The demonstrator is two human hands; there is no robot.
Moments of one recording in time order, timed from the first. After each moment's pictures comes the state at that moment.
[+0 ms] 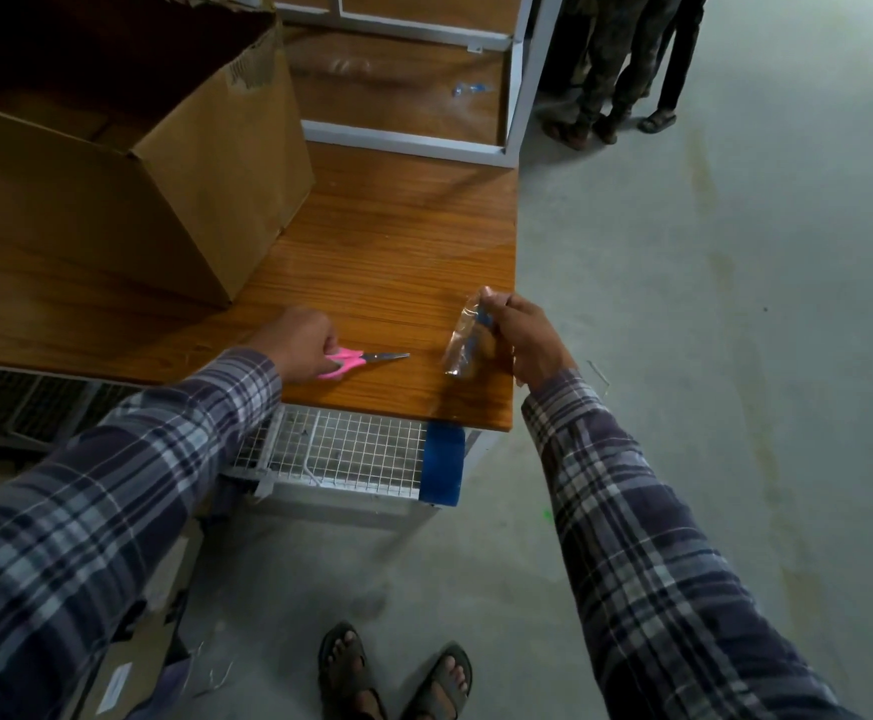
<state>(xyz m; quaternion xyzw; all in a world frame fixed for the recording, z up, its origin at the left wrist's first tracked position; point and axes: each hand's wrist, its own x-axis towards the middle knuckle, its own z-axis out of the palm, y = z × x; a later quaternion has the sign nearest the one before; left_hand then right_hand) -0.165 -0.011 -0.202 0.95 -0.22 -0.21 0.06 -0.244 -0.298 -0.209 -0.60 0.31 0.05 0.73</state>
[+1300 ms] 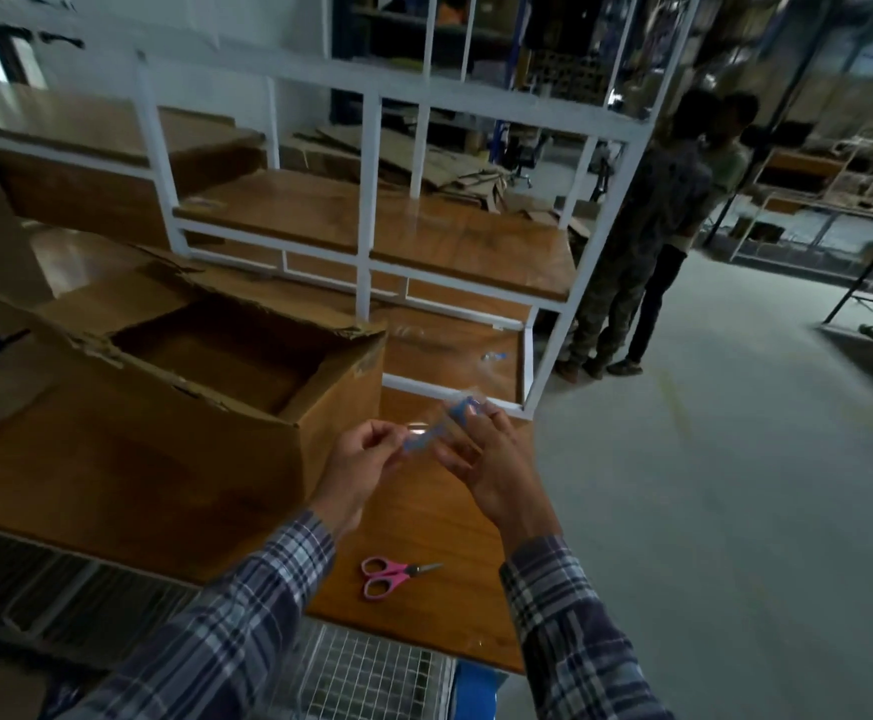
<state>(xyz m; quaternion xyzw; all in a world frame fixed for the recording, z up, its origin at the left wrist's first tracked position) -0.161 -0.004 -0.044 0.64 0.03 -0.12 0.76 -0.202 -0.183 -0.009 -0.47 0.13 -0.02 0.87</state>
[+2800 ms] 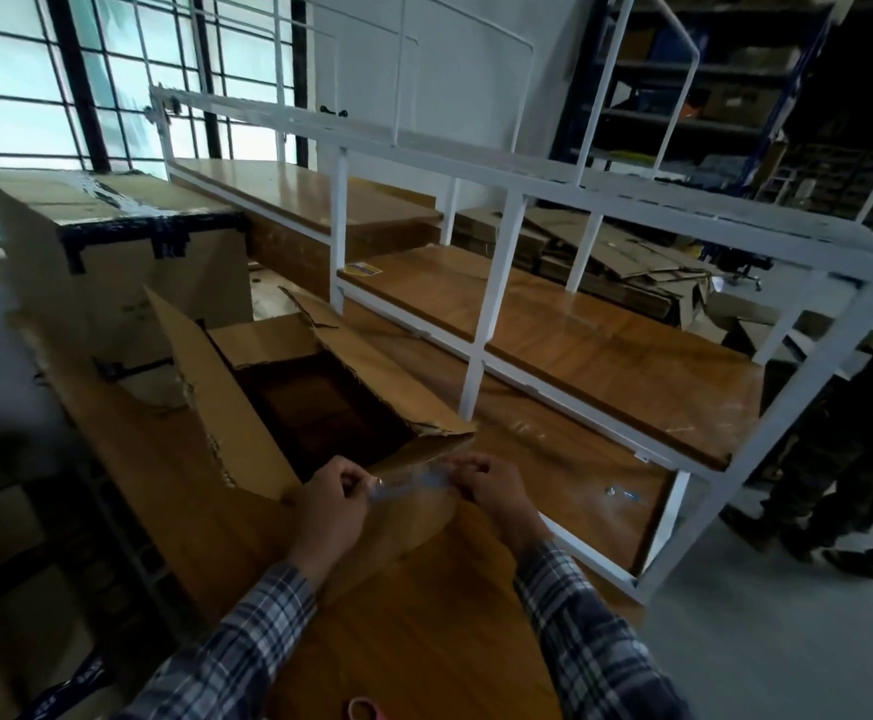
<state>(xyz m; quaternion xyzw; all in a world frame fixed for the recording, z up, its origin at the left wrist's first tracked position) -0.075 0.017 -0.035 0.81 0.21 0.17 0.52 0.017 -0.187 -0.006 -0.72 -0.05 0.18 0.67</state>
